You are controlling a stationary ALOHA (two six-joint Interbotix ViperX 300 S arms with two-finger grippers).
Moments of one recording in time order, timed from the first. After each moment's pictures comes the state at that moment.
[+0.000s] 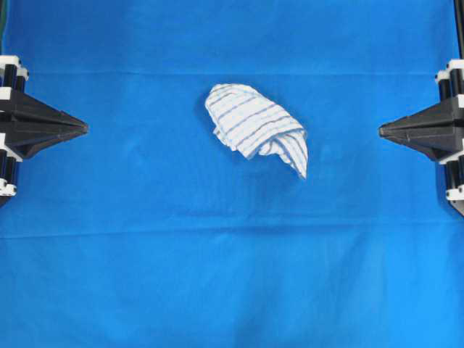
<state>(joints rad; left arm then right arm) 0.00 -0.96 1.17 0.00 -0.29 0.00 0.00 -0.96 1.17 0.00 -0.29 0.00</state>
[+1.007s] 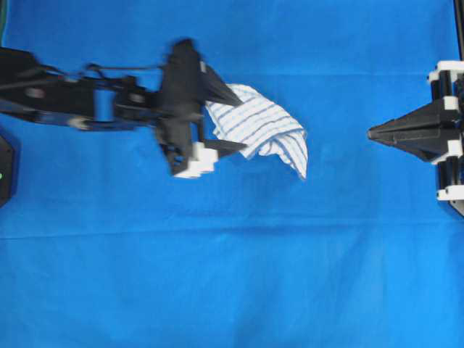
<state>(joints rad) 0.09 -0.02 0.54 -0.02 -0.05 0.01 -0.01 -0.91 1.13 -0.01 -0.19 -0.01</state>
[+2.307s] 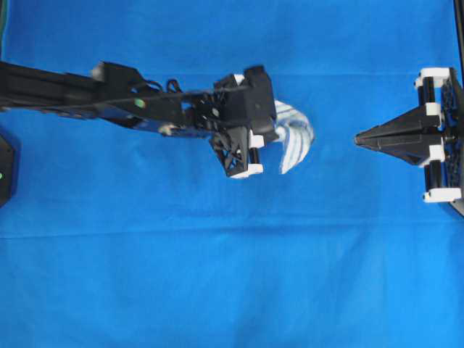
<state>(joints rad) 0.12 0.27 0.35 -0.02 0.06 0.01 -0.01 -0.85 1.13 -0.02 -0.19 -0.01</state>
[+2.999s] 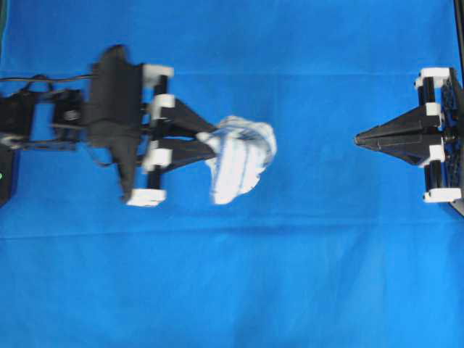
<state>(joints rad) -0.03 -0.33 0.68 -0.02 -0.23 -0.01 -0.01 -0.85 1.13 -0.02 -0.19 -0.01</state>
